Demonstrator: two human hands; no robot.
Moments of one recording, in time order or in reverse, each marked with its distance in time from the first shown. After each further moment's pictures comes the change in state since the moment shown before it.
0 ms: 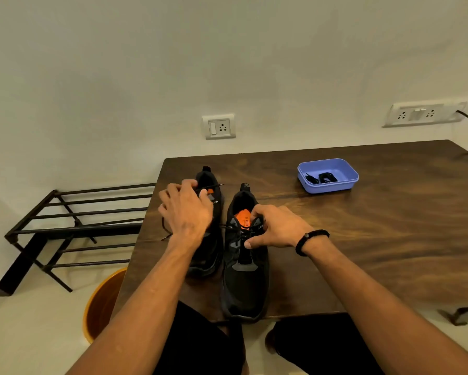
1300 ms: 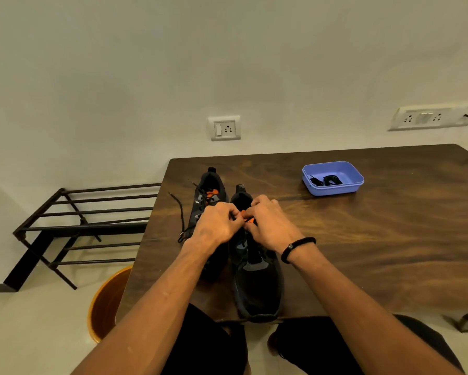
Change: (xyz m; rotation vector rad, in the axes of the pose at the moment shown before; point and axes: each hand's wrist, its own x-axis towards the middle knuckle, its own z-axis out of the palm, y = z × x) left_hand -0.013 0.007 0.017 -0.145 -0.493 0.272; right_hand 0.008 -0.023 0.019 -0.139 0.213 -0.107
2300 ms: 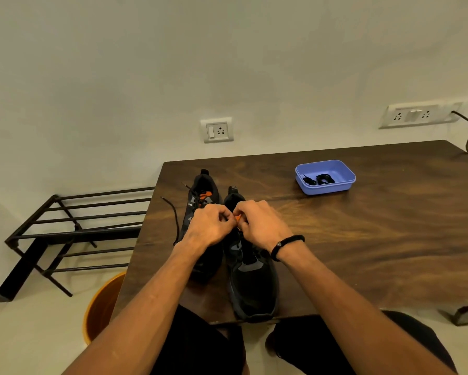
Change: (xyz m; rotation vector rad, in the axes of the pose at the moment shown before) left_hand 0.000 -0.003 -0.002 0.005 -0.002 -0.011; right_hand -0.003 -0.008 -0.004 0.099 0.065 0.041
